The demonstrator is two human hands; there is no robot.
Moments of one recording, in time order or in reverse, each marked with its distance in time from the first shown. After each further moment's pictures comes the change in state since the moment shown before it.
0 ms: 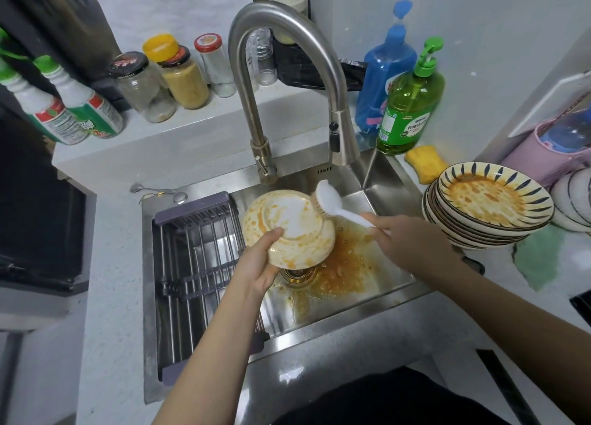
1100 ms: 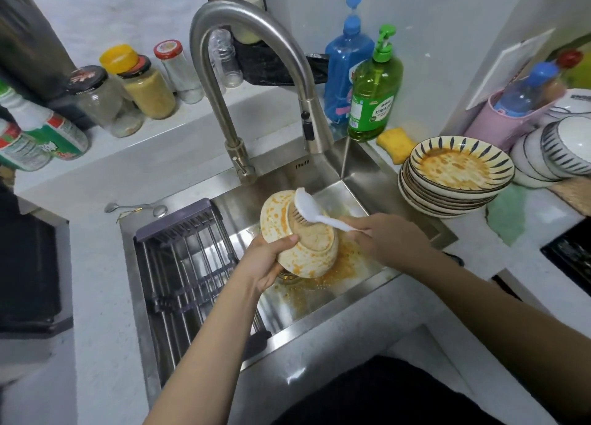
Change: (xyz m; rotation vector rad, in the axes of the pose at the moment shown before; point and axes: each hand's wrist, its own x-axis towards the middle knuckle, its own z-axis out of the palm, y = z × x) left_hand -0.009 -0.006 0.007 0.359 -0.175 -0.051; right_hand -0.027 -0.022 0.015 0.164 -0.055 0.104
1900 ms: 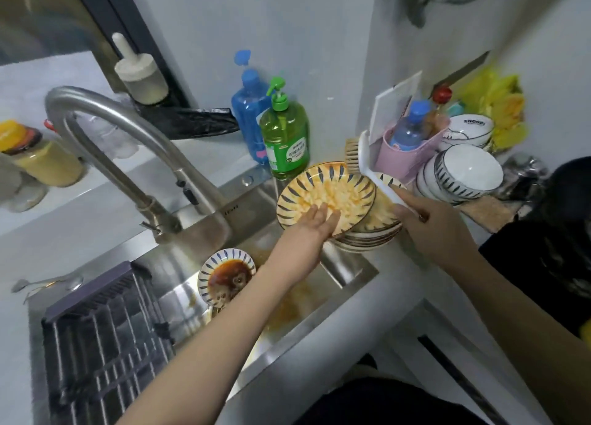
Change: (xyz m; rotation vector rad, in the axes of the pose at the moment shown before) left_hand 0.066 -0.030 0.223 1.995 -0.335 0.769; right_hand -0.047 0.175 -0.103 0.457 0.569 0.214
